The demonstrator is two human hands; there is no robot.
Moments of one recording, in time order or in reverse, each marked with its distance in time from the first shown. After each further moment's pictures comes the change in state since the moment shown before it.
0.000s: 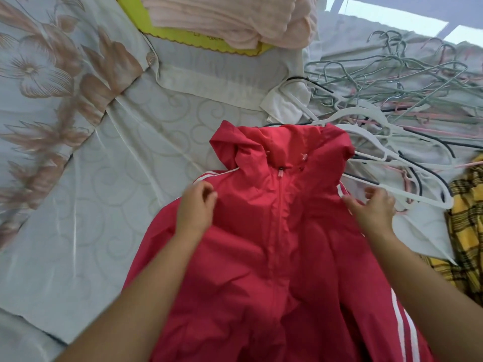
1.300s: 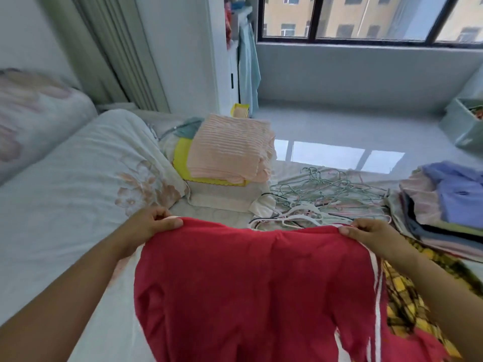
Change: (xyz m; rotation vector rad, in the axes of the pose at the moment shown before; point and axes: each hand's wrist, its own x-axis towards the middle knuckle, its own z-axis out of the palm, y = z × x) left_hand -0.093 0.127 -0.310 -0.186 -0.287 0.141; right_hand -0.185 -0.068 -0.249 0.321 -0.211 -0.397
